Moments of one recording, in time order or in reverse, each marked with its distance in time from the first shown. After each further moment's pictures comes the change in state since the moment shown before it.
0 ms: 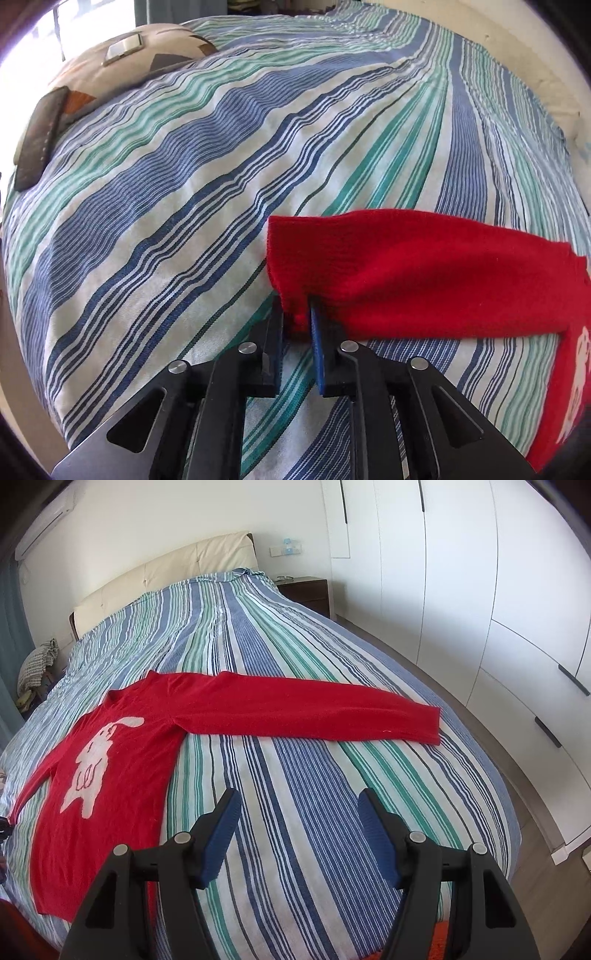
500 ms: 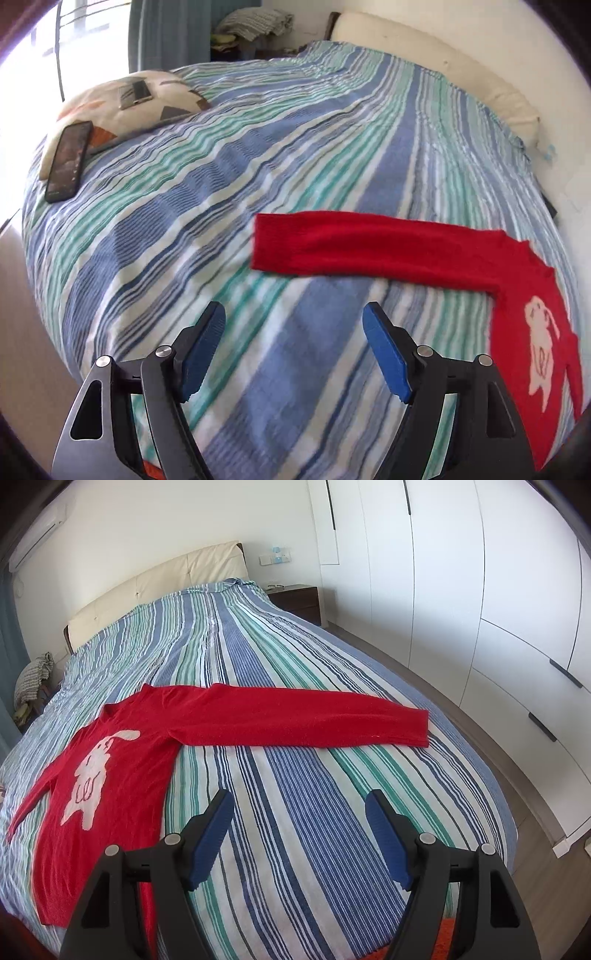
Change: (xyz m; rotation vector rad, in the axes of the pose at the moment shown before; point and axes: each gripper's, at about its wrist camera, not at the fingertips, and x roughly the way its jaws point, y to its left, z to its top) left arm -0.111 -0.012 -0.056 0.073 -0.156 -0.122; right arm -0.005 -0.008 0.001 0.034 -0.029 -0.017
